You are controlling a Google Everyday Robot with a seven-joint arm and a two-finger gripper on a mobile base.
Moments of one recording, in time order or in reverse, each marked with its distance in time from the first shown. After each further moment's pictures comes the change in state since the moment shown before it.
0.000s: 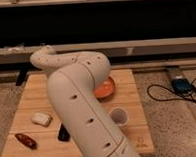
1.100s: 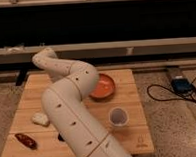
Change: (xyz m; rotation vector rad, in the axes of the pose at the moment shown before) arm -0.031 -0.029 0.033 0.036 0.097 -0.008
